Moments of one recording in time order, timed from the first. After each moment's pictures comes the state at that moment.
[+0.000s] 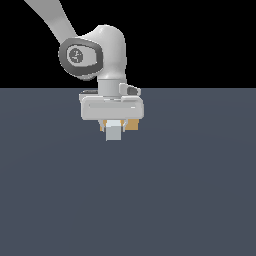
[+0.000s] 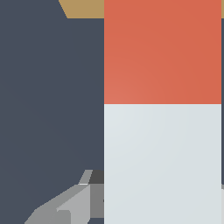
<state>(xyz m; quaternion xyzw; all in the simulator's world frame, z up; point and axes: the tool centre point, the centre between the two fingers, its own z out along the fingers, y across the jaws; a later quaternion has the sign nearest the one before) -0.049 0.116 0.057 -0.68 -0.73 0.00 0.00</state>
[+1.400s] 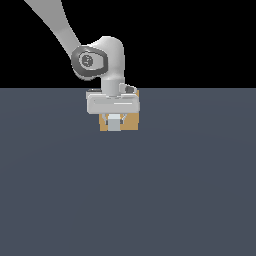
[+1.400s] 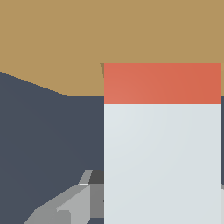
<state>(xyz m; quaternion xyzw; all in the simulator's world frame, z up) -0.055 0.202 0.058 -0.68 -0.73 0.00 0.00</state>
